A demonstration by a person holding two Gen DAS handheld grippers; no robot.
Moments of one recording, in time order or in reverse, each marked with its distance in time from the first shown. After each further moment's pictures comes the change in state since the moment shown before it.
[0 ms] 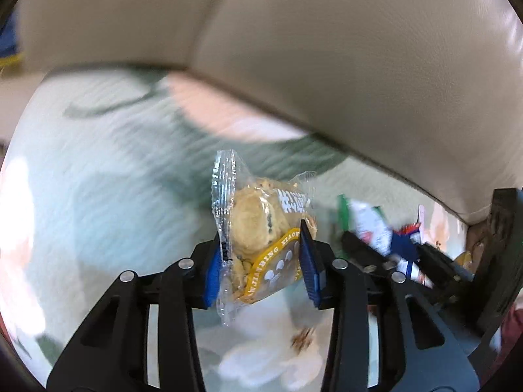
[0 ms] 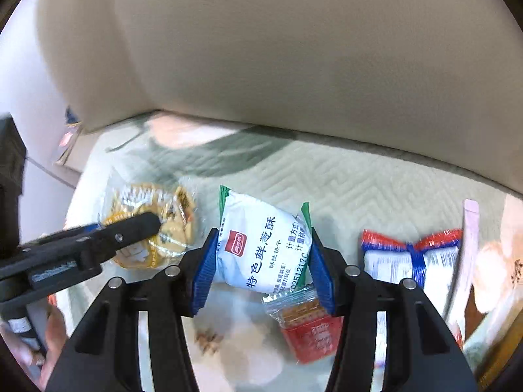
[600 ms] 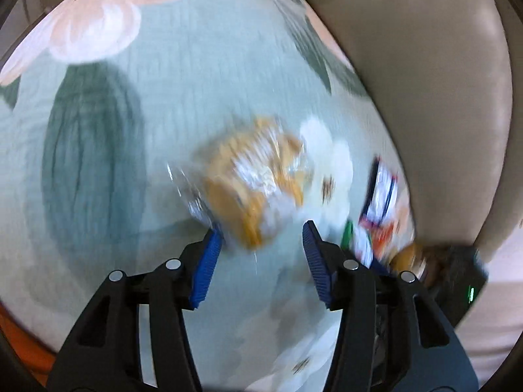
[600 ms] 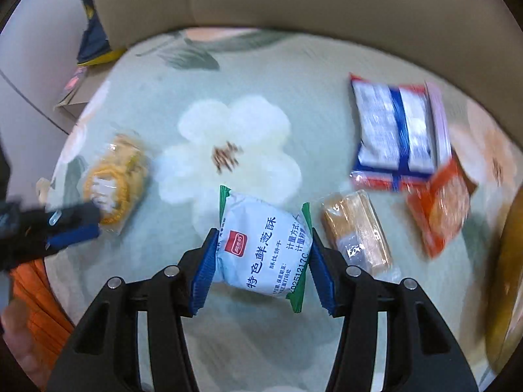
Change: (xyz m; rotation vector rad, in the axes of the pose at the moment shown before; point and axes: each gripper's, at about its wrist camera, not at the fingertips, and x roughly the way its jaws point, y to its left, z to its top) left arm -0.057 0.071 -0.153 -0.363 0.094 -0.169; right arm -0.047 0.005 -0.136 -0.025 0.114 -0.090
